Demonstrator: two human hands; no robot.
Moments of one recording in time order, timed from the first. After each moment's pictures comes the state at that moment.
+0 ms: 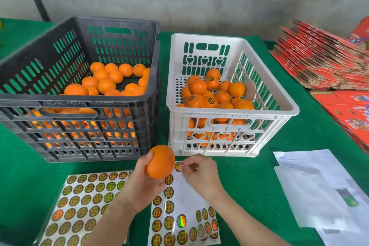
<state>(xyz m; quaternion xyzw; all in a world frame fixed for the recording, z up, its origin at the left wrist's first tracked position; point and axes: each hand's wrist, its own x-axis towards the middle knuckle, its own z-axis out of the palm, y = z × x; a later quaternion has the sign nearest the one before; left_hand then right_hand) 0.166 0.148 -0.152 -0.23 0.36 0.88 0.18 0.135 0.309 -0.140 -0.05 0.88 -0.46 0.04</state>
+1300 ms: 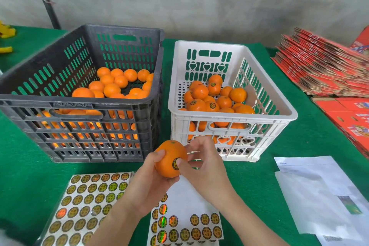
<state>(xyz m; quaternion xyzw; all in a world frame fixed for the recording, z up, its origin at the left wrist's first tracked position) 0.181 0.167 -0.105 -0.14 0.41 0.89 0.15 0.162 0.311 -0.072 -0.12 0.82 -0.55 0.03</state>
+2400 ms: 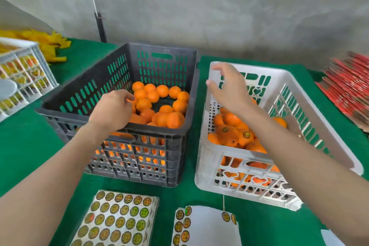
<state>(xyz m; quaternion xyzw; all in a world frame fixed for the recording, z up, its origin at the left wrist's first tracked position) 0.073 0.014 0.004 -0.20 0.94 0.23 -0.18 -0.056 0.258 0.027 -0.30 0.87 -0.34 -0.21</state>
